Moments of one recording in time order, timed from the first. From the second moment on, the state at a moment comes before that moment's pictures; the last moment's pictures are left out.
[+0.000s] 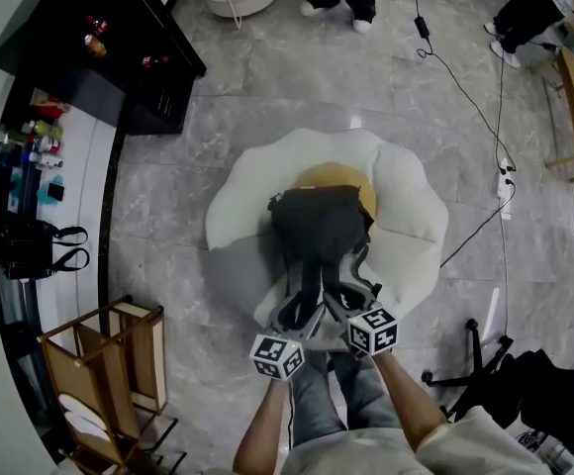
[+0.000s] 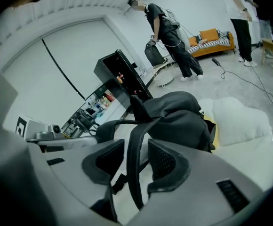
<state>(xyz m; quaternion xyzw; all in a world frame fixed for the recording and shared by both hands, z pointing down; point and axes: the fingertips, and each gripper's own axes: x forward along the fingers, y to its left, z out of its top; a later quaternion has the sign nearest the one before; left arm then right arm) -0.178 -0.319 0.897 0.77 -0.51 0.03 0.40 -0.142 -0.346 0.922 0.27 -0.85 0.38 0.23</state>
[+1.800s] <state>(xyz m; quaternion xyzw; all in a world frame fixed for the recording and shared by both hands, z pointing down) -0.095 -0.368 0.575 0.85 -0.52 0.05 0.08 -0.081 -0.388 0.578 0.28 -0.95 0.11 0.06</state>
